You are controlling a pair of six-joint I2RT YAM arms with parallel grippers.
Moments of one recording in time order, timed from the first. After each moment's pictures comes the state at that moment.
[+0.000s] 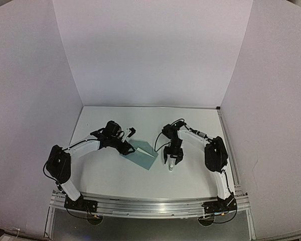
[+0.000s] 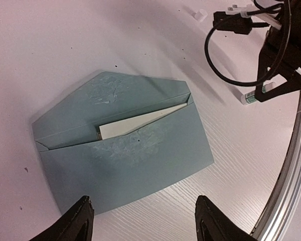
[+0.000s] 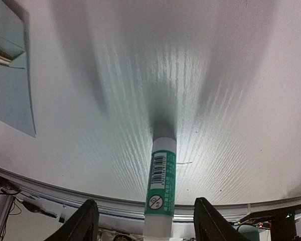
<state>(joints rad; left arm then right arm) -0.59 1.72 1.22 -0.44 0.42 0.11 0.67 2.24 1.89 -1.40 -0.34 0.66</state>
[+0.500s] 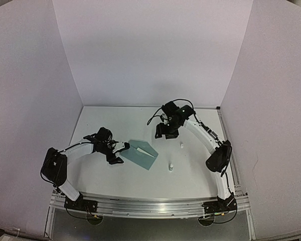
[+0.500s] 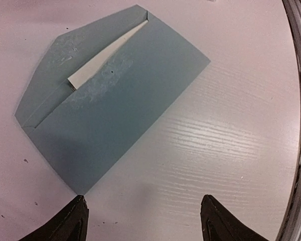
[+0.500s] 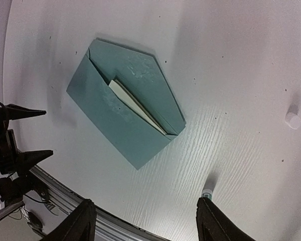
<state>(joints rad) -0.49 1.64 1.04 -0.54 0.50 0.77 0.67 2.23 2.36 -1.35 -0.26 0.53</state>
